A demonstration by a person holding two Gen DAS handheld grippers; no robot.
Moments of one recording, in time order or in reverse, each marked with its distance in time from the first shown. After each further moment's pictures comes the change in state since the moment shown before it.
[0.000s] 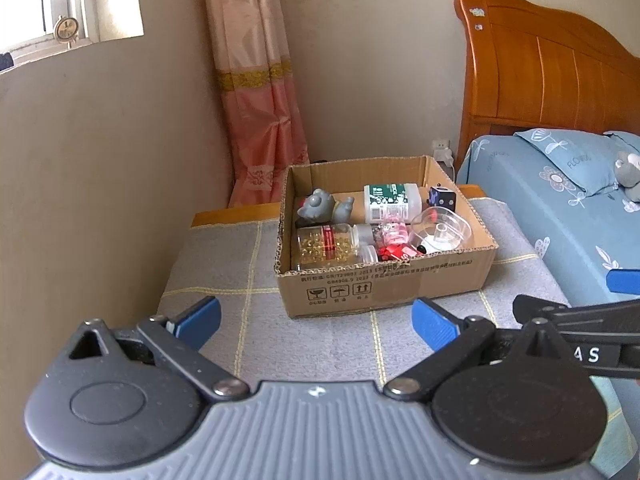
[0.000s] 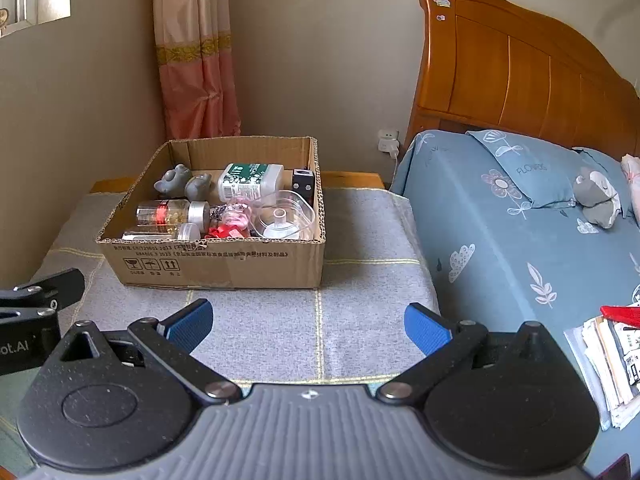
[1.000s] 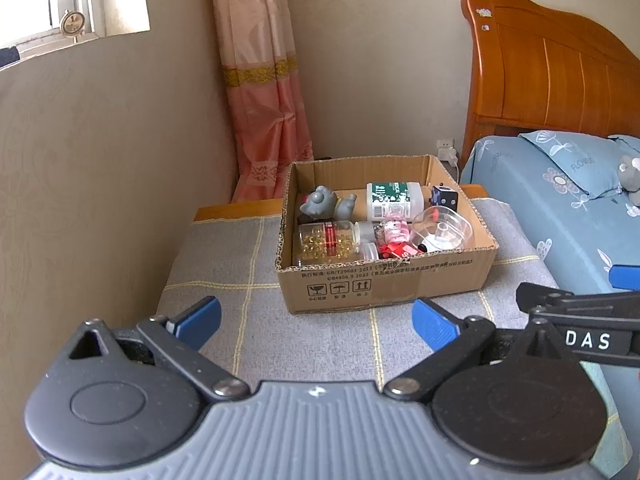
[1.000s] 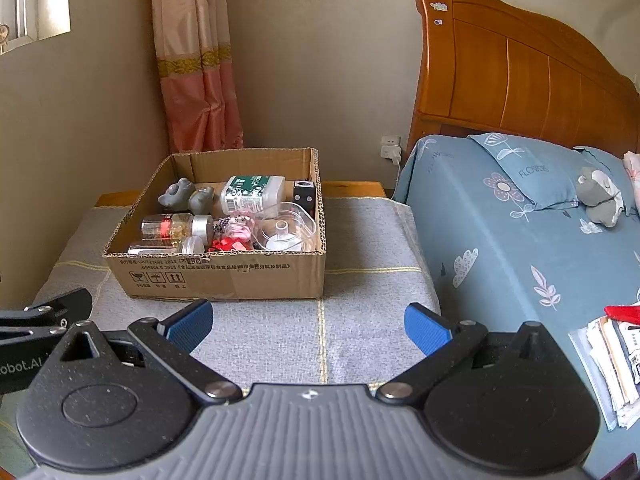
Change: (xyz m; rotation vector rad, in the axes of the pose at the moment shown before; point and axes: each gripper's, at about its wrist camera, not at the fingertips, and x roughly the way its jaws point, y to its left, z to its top) left arm -0.003 -0.001 -0.002 -0.021 0.009 0.011; right arm -0.006 -0.005 0.004 0.020 -0.025 0.018
